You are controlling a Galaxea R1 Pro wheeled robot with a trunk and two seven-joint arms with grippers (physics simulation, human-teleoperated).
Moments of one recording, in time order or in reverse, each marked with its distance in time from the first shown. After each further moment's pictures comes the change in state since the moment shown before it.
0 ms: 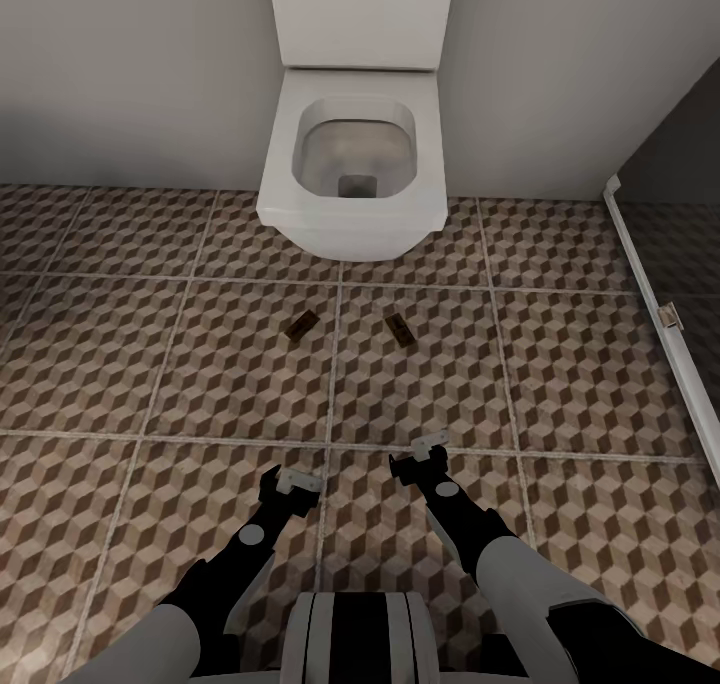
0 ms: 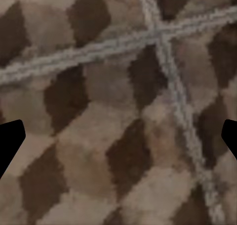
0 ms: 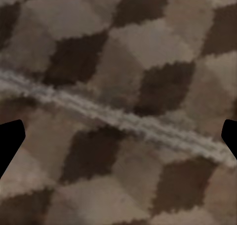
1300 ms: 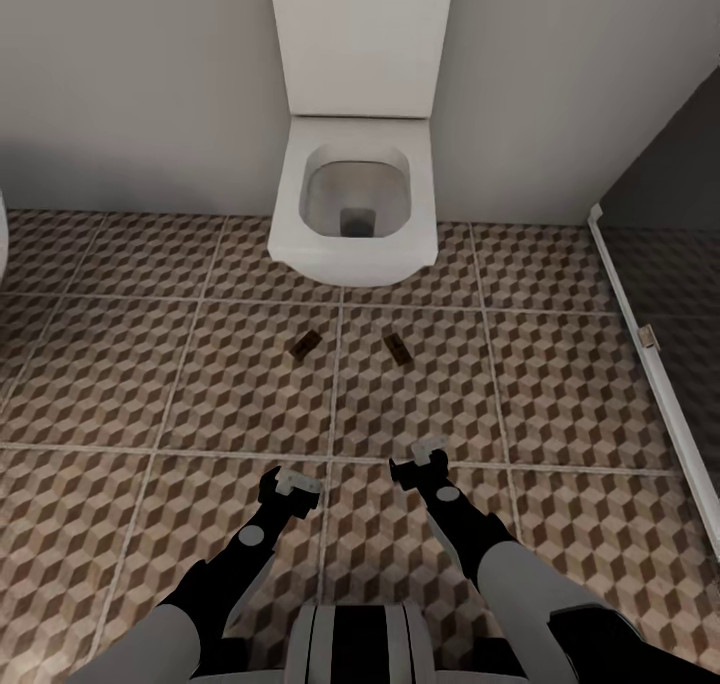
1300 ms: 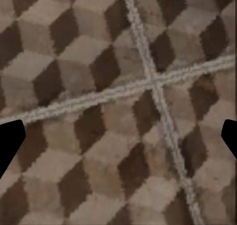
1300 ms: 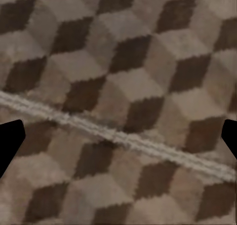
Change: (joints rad) left arm 0.000 0.000 0.001 0.007 0.001 0.002 0.000; right arm 0.013 -0.002 -0.001 0.000 0.000 -0.001 0.001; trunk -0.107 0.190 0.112
